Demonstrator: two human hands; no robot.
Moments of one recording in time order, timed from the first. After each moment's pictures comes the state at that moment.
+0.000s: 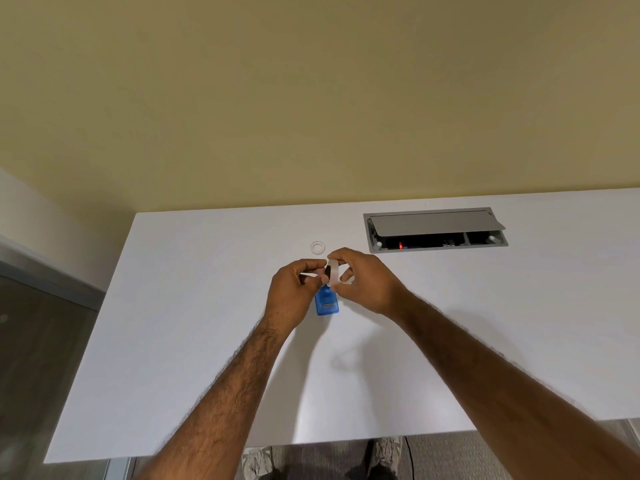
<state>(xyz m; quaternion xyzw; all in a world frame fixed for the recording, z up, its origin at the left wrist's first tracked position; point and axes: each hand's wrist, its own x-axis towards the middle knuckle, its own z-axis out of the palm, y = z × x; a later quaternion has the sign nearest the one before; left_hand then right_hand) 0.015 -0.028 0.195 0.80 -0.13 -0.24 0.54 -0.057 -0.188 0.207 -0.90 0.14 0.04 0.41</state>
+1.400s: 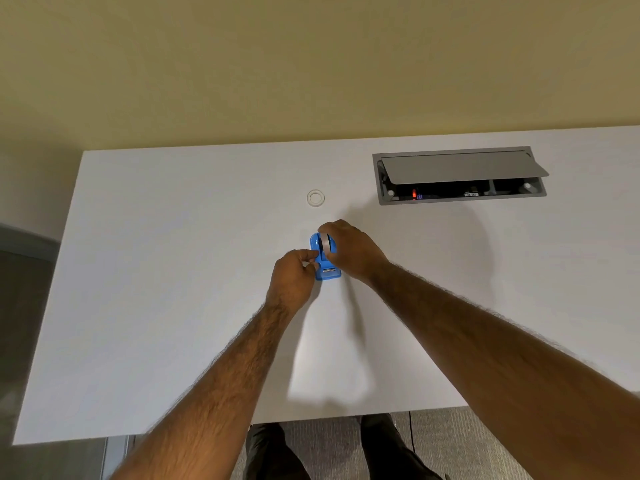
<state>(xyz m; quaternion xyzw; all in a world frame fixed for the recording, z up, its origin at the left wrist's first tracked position) 0.031 -0.043 0.055 0.87 -0.09 -0.29 0.38 -0.002 -0.196 0.054 -0.94 0.15 0.11 0.28</state>
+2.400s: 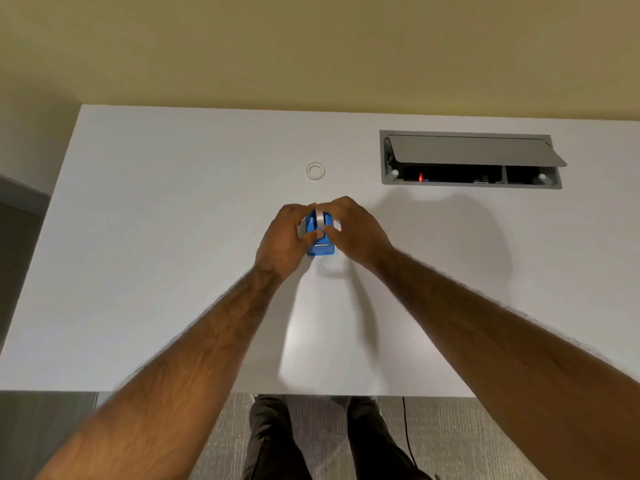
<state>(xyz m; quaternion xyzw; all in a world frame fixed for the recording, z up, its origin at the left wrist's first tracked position) 0.036 -0.045 0.046 0.86 -0.20 -0.21 0.41 -0.022 -0.203 0.061 -0.94 0.11 0.06 0.32</state>
